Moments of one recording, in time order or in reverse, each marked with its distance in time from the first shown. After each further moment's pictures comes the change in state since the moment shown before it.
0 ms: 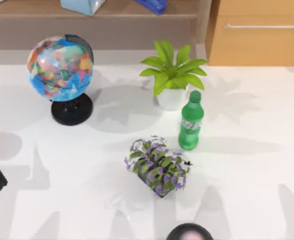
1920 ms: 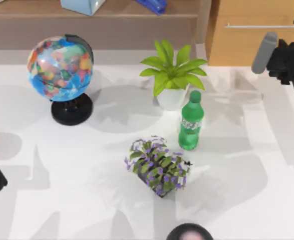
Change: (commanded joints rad) left arm 0.000 0.000 0.000 0.000 0.000 0.000; right arm 0.794 1.355 0.430 0.941 0.839 -1.521
